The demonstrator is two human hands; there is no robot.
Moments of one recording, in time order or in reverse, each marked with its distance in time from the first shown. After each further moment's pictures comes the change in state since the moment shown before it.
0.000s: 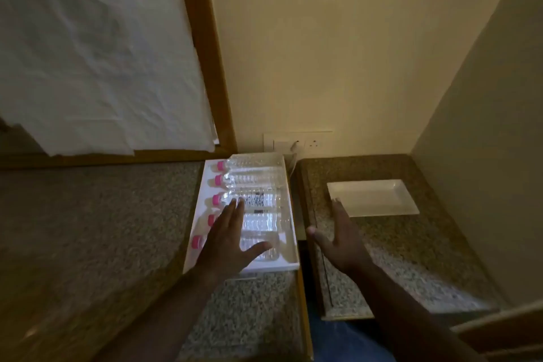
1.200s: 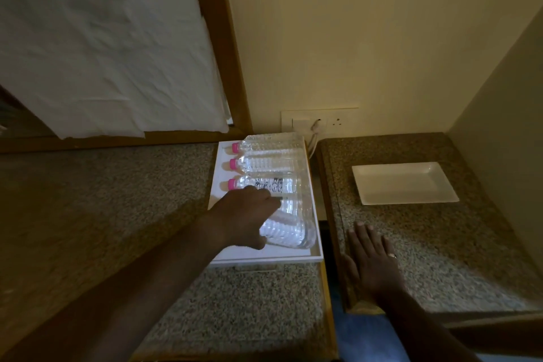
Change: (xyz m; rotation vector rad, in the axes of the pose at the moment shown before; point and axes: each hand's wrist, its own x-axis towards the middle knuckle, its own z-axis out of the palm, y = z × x) left_hand 0.042 0.026 -0.068 0.594 -0.365 0.384; right_hand -0.030 0.083 0.042 -0.614 -0.194 -0.079
